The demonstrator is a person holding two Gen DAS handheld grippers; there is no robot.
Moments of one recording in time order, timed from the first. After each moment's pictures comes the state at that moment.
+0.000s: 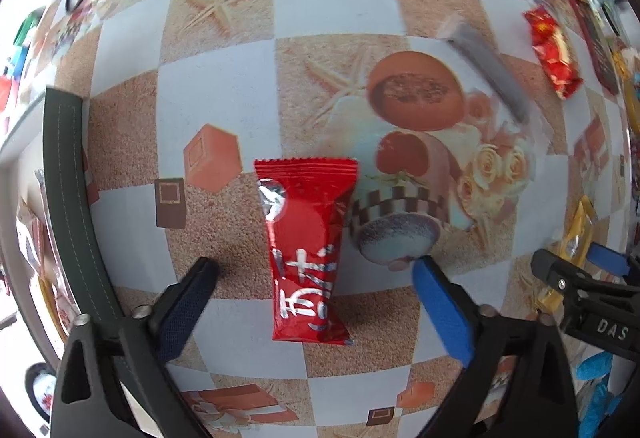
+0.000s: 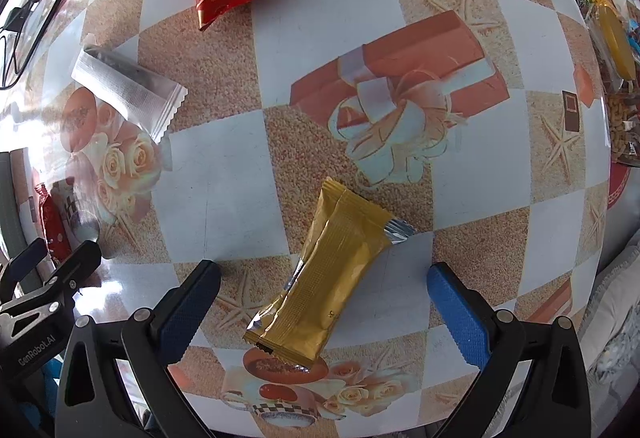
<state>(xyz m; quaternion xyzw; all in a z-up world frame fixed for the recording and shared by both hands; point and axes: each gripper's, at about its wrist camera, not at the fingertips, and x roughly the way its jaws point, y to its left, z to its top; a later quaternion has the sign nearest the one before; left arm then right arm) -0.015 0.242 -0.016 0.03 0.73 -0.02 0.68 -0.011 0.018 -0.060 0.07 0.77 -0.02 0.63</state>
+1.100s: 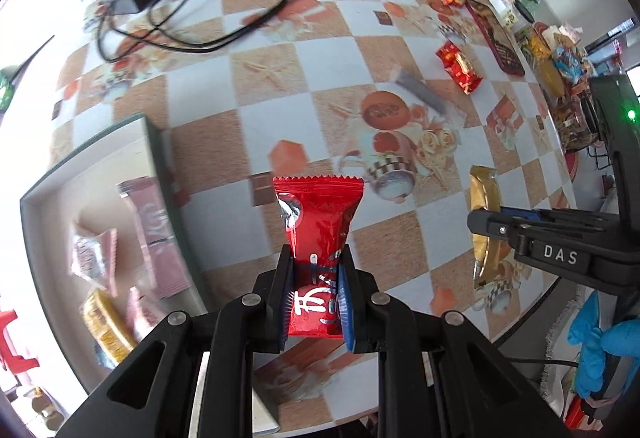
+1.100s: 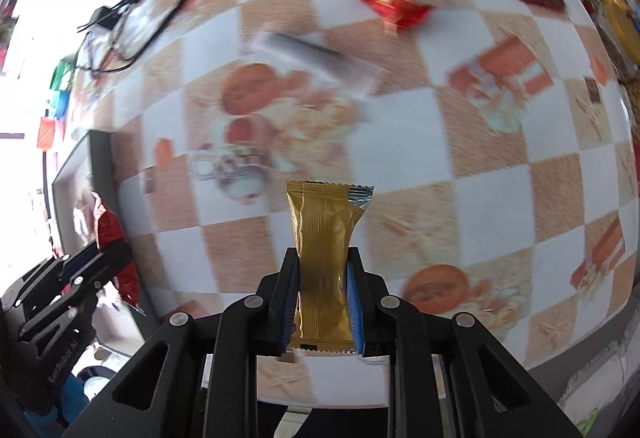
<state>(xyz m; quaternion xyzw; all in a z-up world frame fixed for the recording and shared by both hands) -0.066 0.331 0.086 0.02 0.66 -0.14 0.74 -0.063 0.123 0.034 0.15 0.72 0.04 0.68</state>
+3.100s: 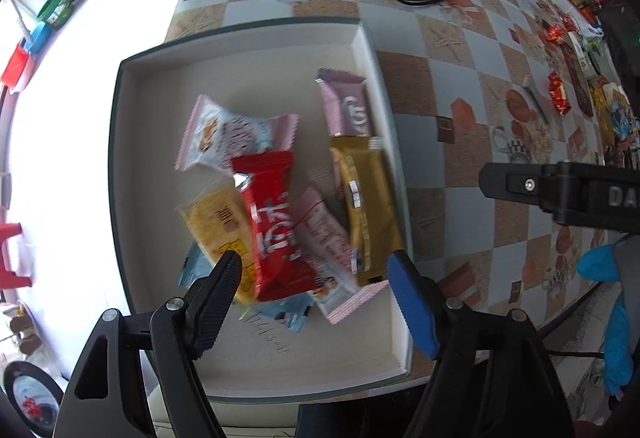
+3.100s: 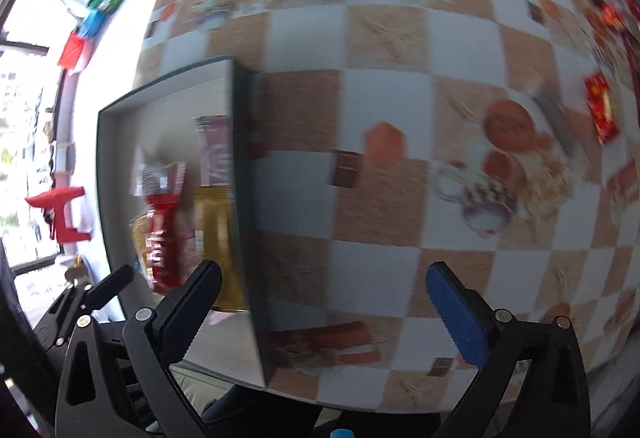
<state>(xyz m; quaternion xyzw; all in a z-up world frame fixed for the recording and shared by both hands) -0.090 0.440 0.066 -0.03 0.69 -0.03 0.73 -0.036 0.267 0.034 0.07 0.75 0.10 0.65</state>
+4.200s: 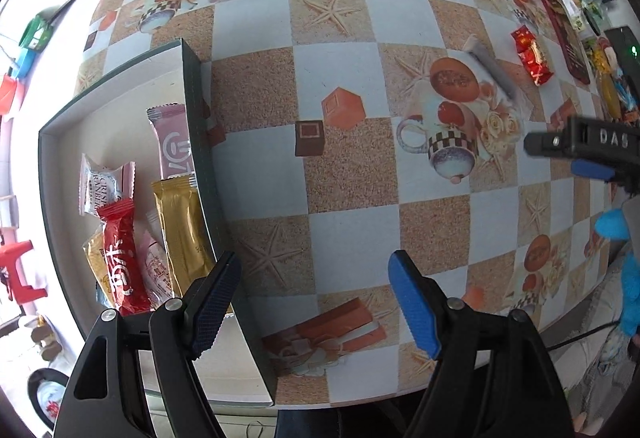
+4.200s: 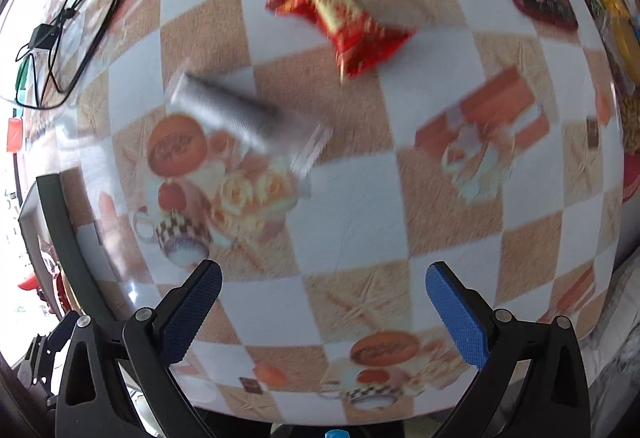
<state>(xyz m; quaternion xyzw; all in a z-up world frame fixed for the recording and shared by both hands) -0.043 0.313 0.049 0.01 0.72 -0.02 0.69 0.009 0.033 -0.012 0.11 0.76 -0.01 0.64</state>
